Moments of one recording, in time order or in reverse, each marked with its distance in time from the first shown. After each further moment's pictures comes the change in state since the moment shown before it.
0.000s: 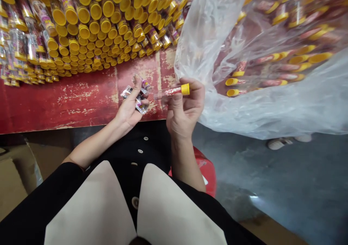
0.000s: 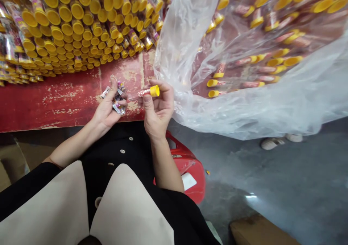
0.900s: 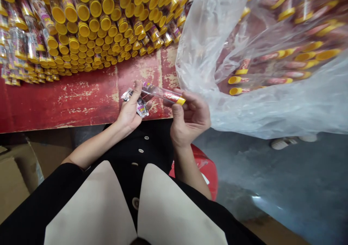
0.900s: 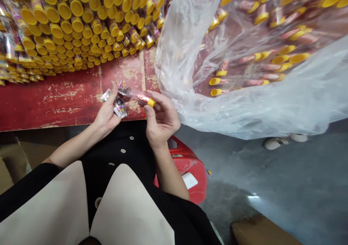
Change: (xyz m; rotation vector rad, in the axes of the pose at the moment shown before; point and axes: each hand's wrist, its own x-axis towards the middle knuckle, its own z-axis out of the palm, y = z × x) left_hand -0.006 -0.011 -0.008 0.082 0.119 0.041; right_hand -0.026 -0.013 -0.006 -0.049 0.142 -0.076
